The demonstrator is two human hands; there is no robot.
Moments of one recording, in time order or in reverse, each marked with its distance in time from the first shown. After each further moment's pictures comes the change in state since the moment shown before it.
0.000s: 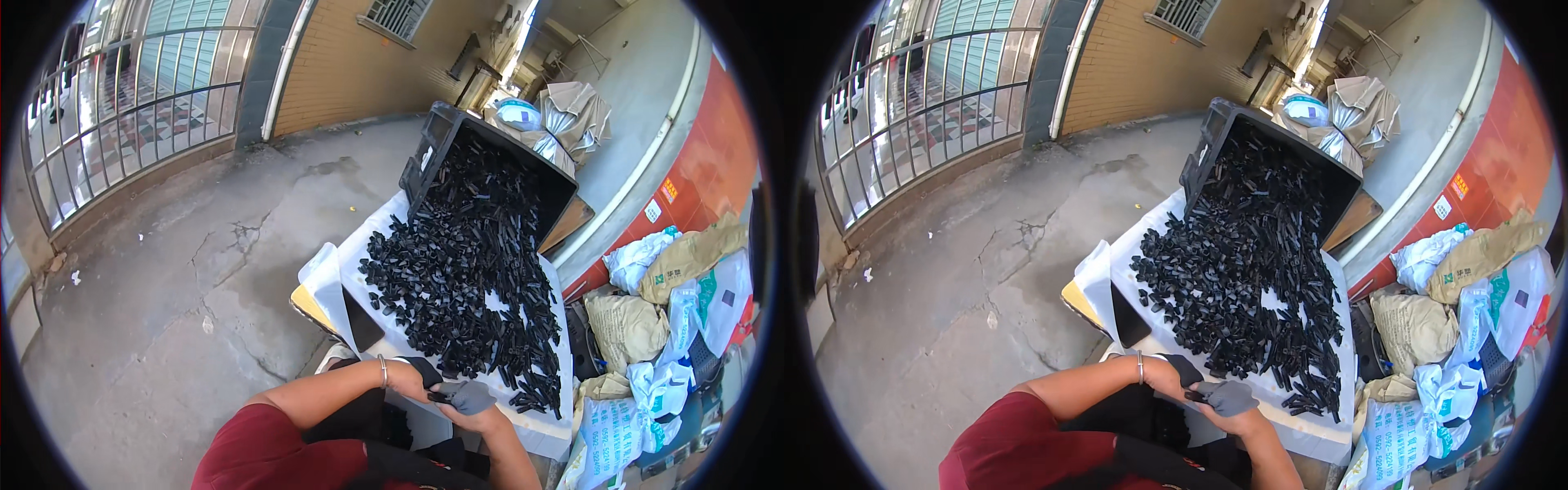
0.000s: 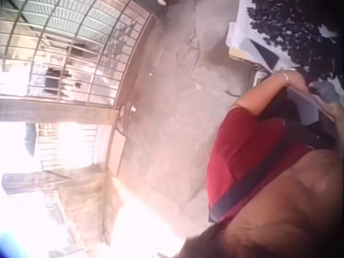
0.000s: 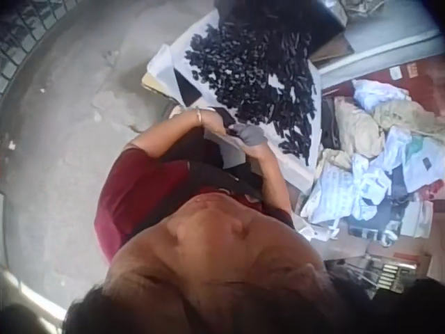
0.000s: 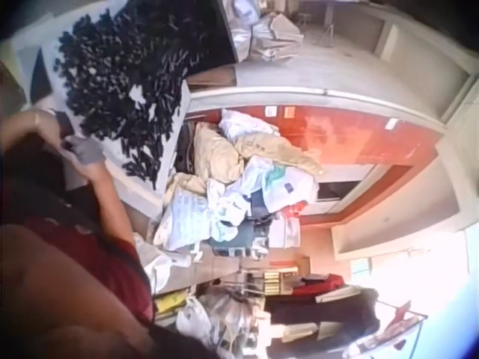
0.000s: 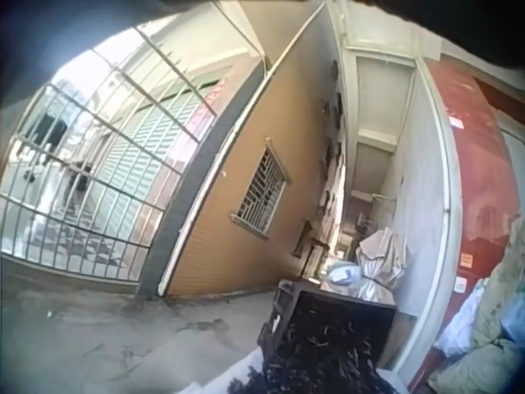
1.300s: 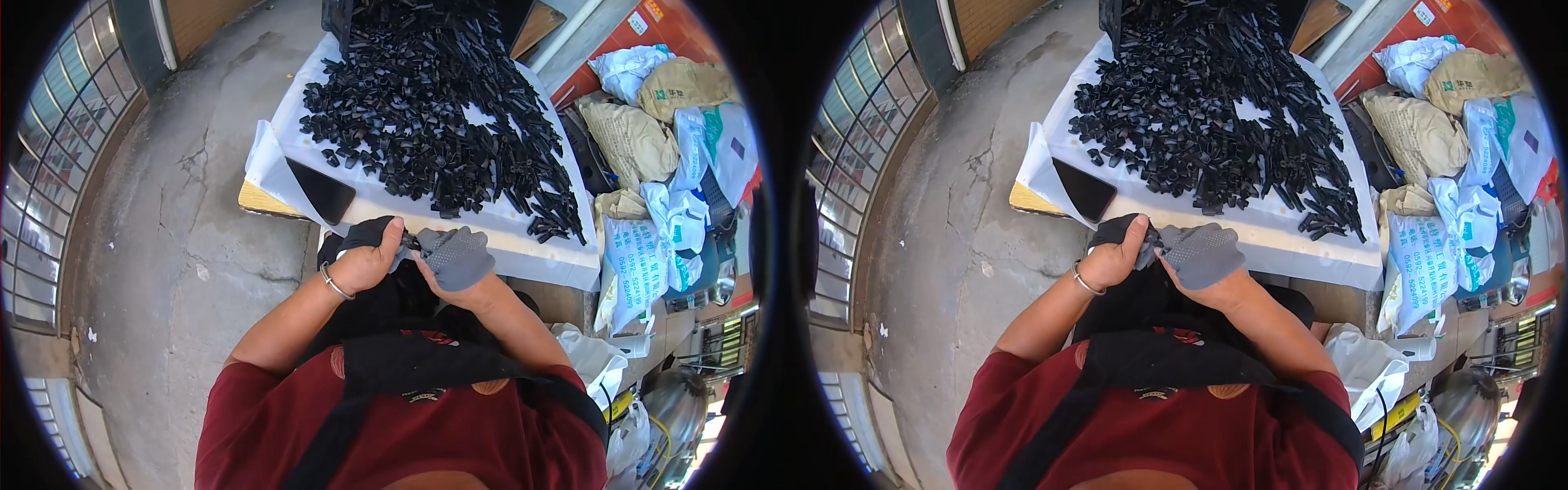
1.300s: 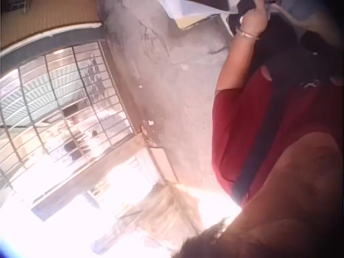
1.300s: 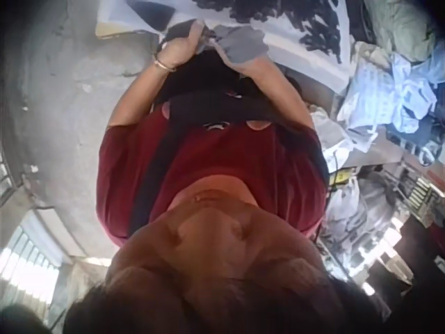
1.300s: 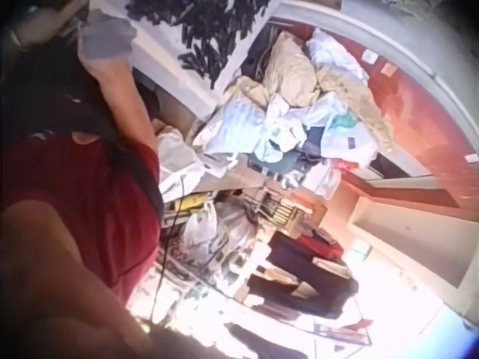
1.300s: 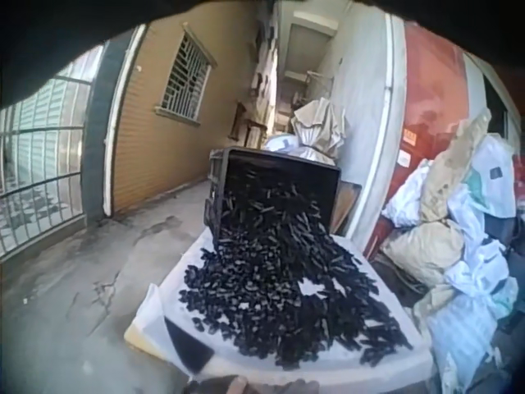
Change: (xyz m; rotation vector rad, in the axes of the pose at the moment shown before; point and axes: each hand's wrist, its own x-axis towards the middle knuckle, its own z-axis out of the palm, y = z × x) left_hand -0.068 0.025 0.013 -0.413 0.614 -0.116; right_hand 0.016 -0.066 0.029 -0.377 0.187 0.274
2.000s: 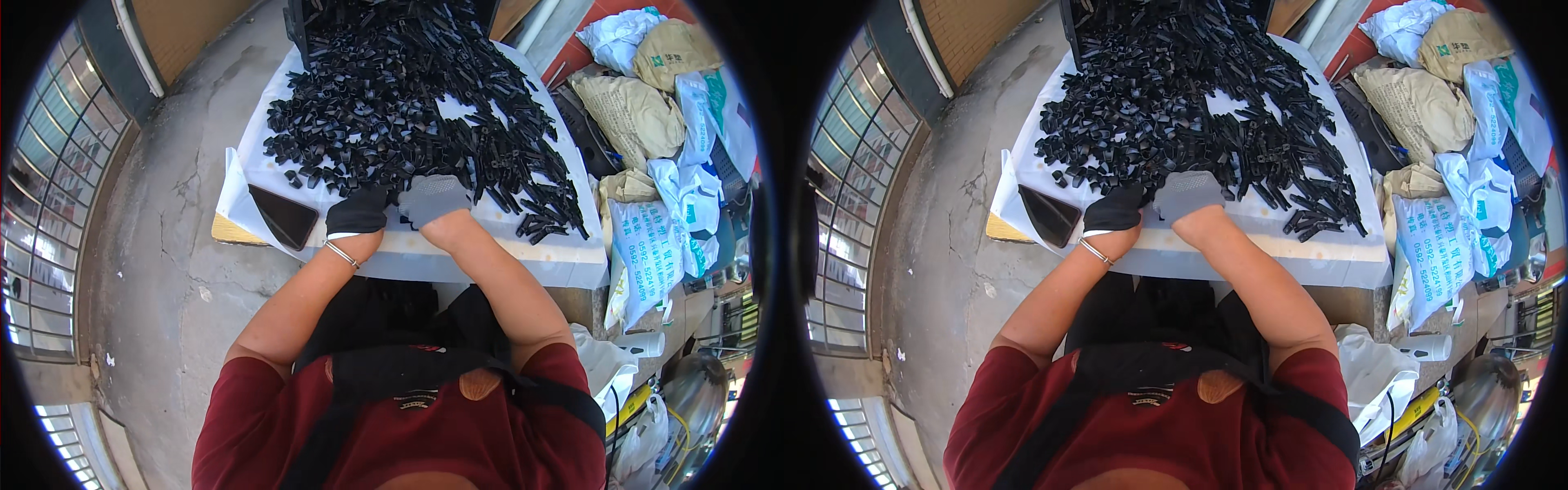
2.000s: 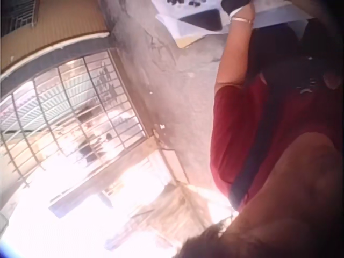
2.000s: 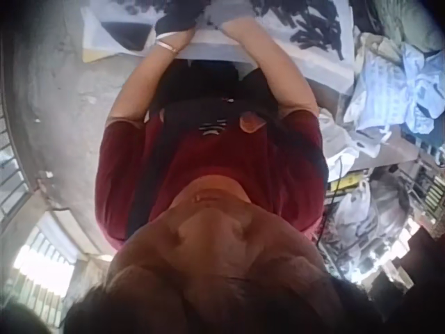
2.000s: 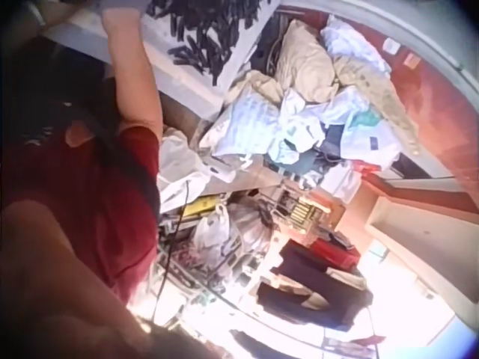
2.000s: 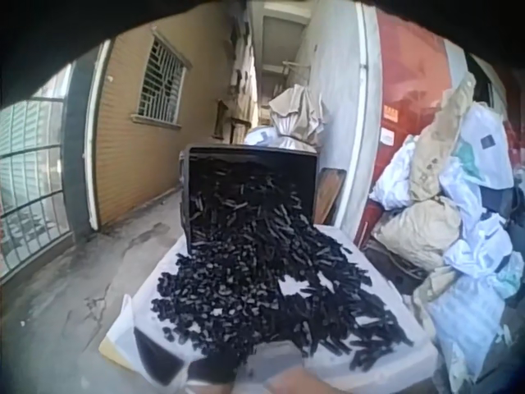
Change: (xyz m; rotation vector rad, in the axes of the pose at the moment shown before) left_hand 0.086 -0.046 0.046 0.772 0.066 0.164; right_hand 0.060 0.110 0.040 -0.231 -0.090 -0.015
